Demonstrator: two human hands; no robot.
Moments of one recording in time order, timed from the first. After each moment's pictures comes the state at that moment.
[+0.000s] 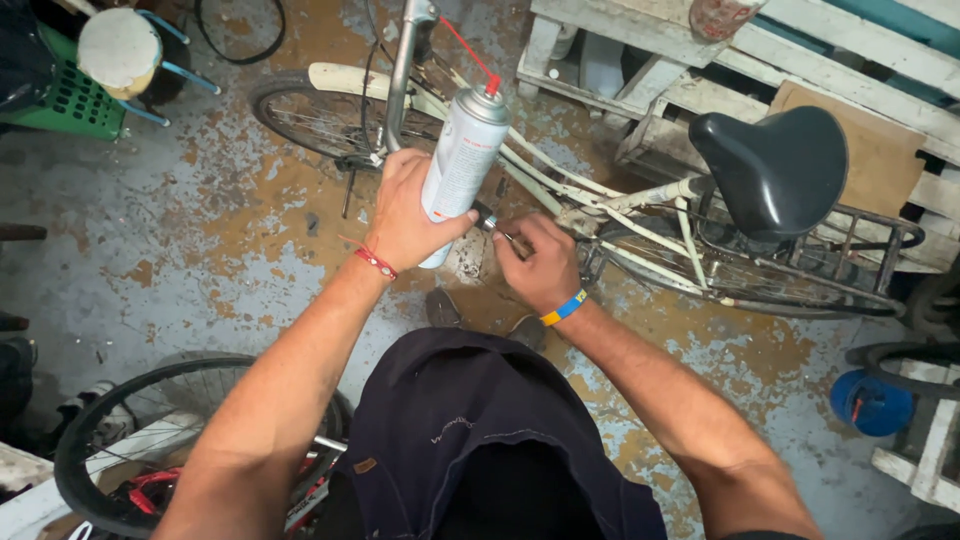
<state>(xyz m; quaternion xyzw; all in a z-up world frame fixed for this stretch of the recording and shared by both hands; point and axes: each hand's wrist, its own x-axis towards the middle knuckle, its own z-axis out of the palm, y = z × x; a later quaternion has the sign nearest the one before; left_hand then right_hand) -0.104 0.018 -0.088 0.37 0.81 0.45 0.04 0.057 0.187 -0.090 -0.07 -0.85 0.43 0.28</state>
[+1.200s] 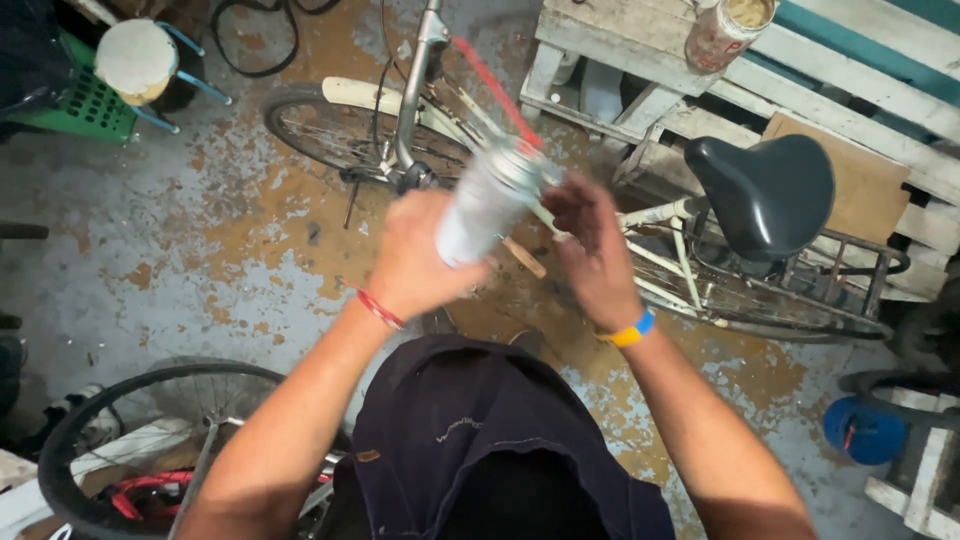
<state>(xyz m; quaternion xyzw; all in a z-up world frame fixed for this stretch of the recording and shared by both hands) -0.047 0.023 -0.009 0.36 0.83 0.42 0.02 0.071 0.225 0.001 -0.08 -0.79 0.59 0.15</state>
